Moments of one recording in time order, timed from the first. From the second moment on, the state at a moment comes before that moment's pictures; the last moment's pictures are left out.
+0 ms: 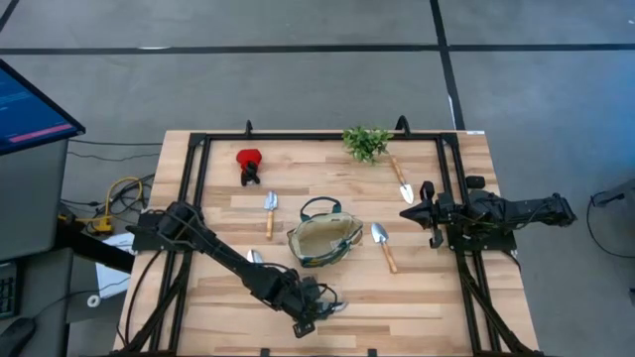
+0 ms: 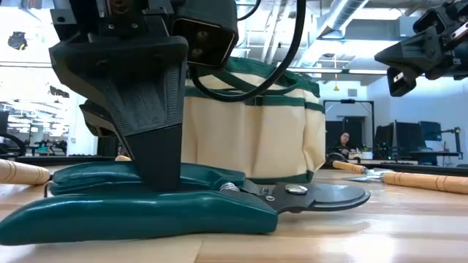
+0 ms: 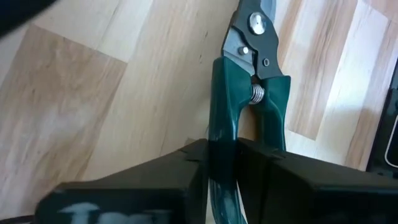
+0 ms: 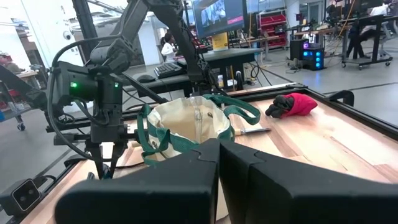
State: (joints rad) left arm -0.56 2.06 1.34 -0.39 -0.12 -0.92; right arm 0.12 0.01 0.04 -0.01 0.13 0.15
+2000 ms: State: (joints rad) left arm -0.29 1.49 1.01 0.03 -0.56 -0.22; right arm 0.12 0.01 0.04 -0.02 0.13 0.15
